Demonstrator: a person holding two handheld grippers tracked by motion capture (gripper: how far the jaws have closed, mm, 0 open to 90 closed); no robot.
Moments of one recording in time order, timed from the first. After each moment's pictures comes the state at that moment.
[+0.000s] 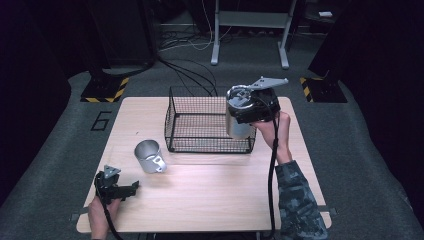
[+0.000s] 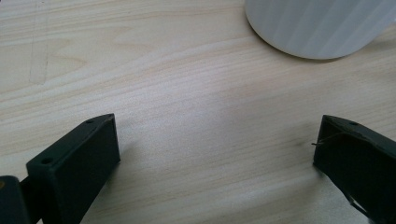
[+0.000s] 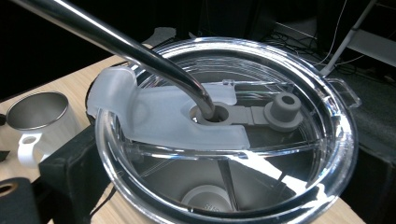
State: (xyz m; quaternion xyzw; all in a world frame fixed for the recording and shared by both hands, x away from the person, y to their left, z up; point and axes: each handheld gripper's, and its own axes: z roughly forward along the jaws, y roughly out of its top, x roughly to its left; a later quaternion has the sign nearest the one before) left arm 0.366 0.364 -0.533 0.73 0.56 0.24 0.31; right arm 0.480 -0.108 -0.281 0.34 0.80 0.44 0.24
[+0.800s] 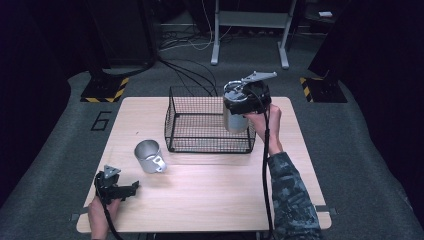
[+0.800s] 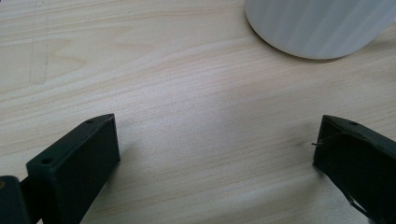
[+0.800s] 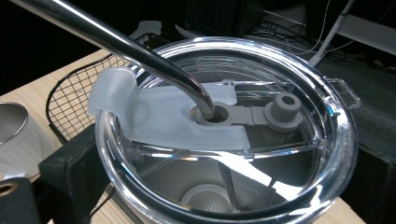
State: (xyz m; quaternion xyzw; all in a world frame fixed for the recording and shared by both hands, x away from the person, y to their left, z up) left arm 0.366 0.364 -0.533 0.73 0.56 0.24 0.31; right arm 0.521 -0.094 -0.296 0.37 0.79 0.43 0.24
